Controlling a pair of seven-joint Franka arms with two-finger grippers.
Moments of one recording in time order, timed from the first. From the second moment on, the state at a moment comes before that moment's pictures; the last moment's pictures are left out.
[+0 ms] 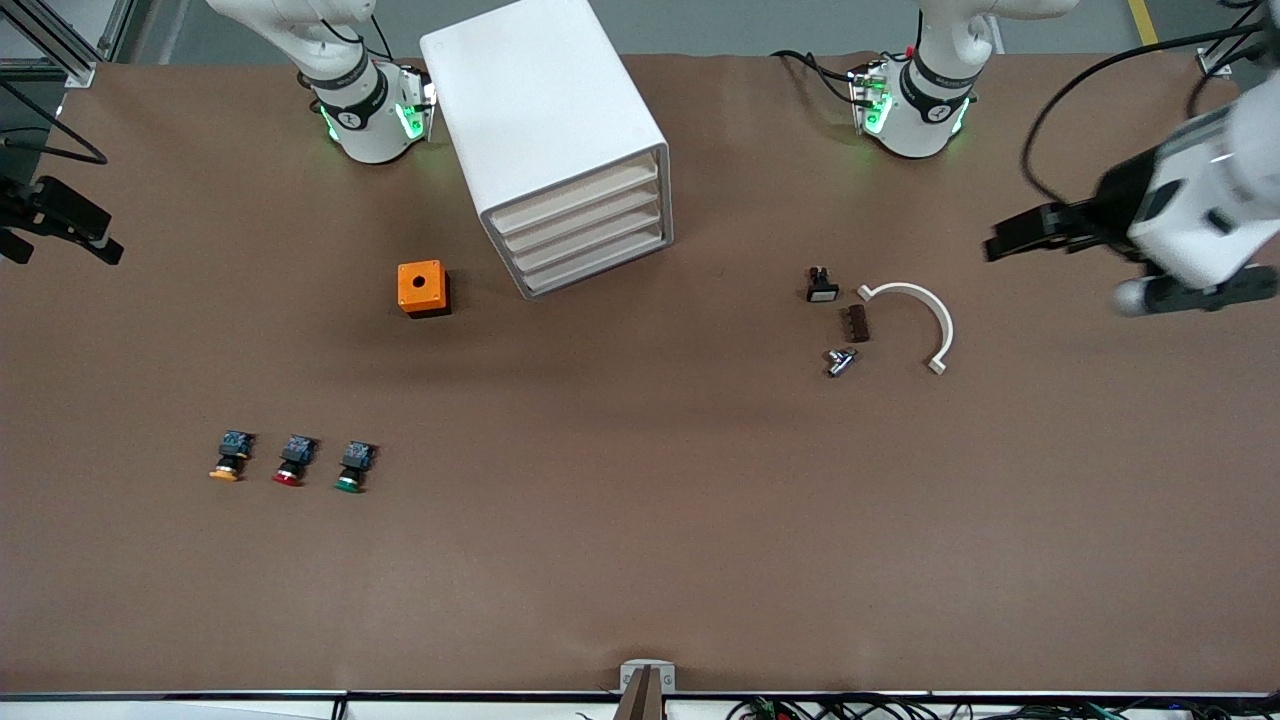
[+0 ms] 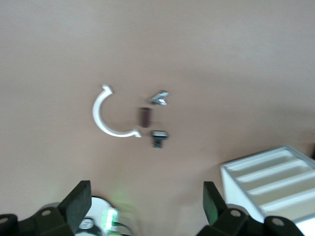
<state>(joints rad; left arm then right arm) -0.12 0.16 0.03 -1.28 -0.19 1.26 -0.26 -0.08 -0.09 0.00 -1.61 0.03 1.60 -0.04</state>
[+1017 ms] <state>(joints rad) 0.02 0.04 0.00 -1.51 -0.06 1.53 -0.04 -0.08 -0.09 0.00 -1.61 0.03 1.59 -0.04</state>
